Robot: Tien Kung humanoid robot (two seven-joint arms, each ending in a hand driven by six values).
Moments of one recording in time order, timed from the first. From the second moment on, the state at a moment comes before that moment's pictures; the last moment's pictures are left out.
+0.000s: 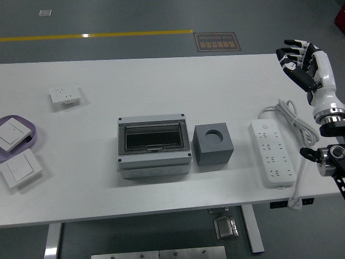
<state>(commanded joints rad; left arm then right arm) 0.04 0.25 -0.05 -0.25 0.69 0.07 0.13 0.21 -0.44 1.27 1.58 -1.16 -0.42 0.02</state>
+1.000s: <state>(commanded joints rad) 0.01 0.25 -0.04 -0.25 0.67 0.02 0.19 0.19 -0.42 1.30 1.54 -1.00 -0.41 0.14</state>
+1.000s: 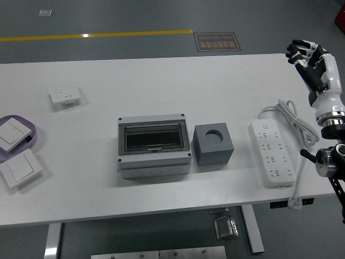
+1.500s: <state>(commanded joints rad) 0.02 0.25 -0.06 -0.25 0.70 -0.01 0.22 0.19 -0.41 1.31 1.48 -0.95 -0.41 0.17</state>
